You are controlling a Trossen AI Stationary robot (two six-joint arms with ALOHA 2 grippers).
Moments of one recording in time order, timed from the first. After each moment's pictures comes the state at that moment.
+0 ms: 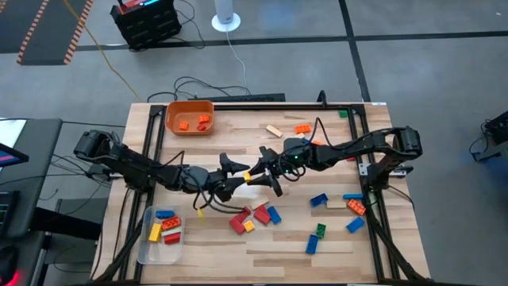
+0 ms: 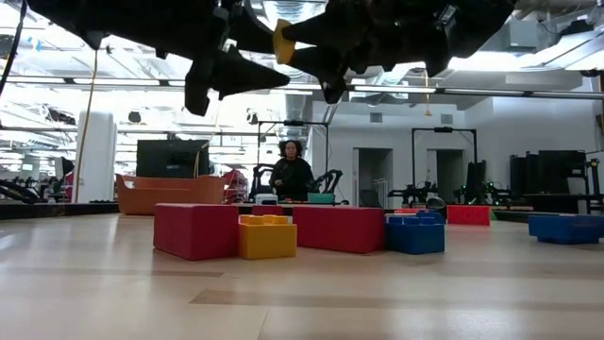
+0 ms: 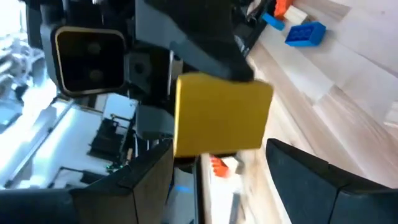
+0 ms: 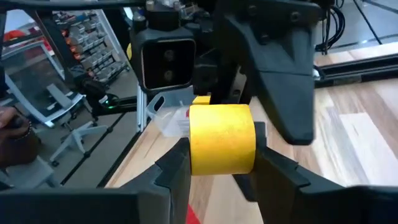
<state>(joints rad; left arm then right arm) -0.23 1.43 0.65 0.67 -0.53 1.07 -0.05 1.64 0.90 0.57 -0.37 0.24</state>
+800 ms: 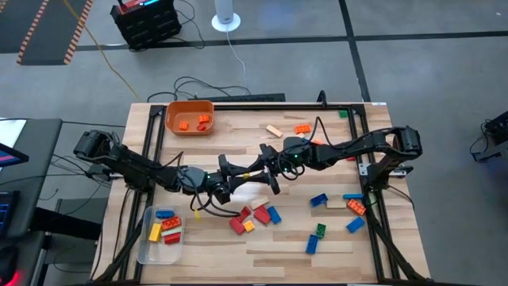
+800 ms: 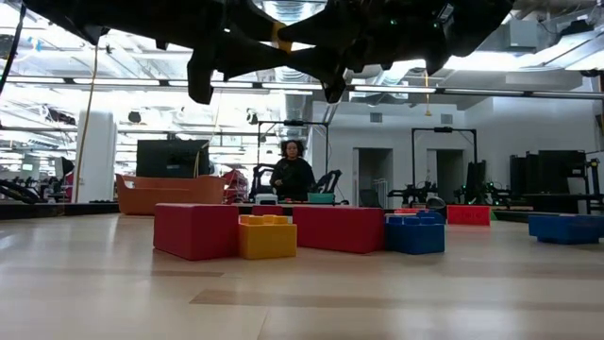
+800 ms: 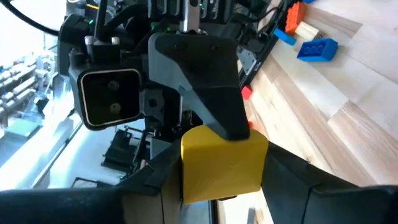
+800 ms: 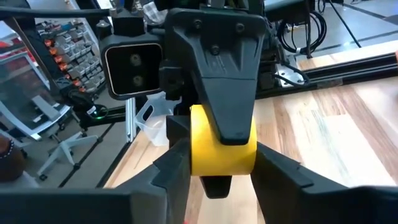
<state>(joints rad) -0.25 1.43 0.65 0.74 -0.53 1.11 -0.05 1.64 0.91 0.57 -0.31 0.26</state>
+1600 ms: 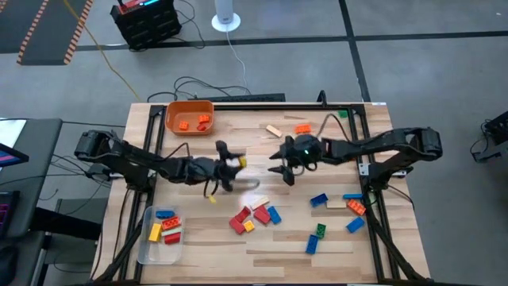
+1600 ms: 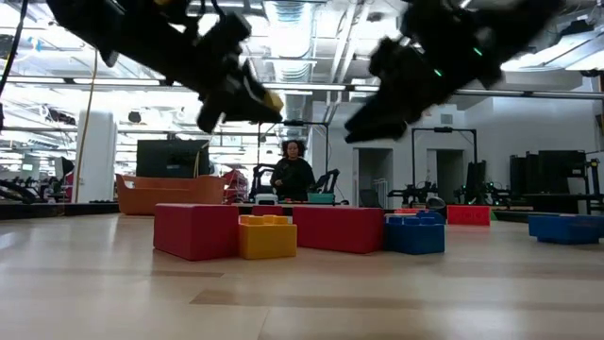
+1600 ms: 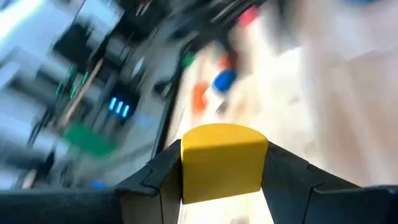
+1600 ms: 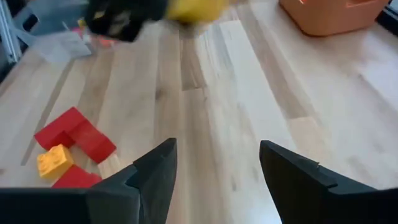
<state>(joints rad) -0.08 1.43 0.65 0.49 -0.60 0.60 -0.13 1.44 0.66 0.30 -0.09 0.12</state>
